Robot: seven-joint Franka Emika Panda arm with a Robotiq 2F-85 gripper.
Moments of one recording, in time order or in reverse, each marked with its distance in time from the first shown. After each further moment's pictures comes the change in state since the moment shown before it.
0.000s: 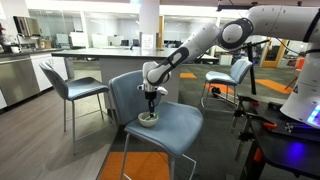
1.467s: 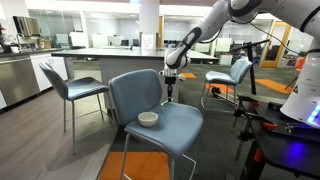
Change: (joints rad) arm -0.254 -0.411 0.001 -0.616 0.067 0.206 0.006
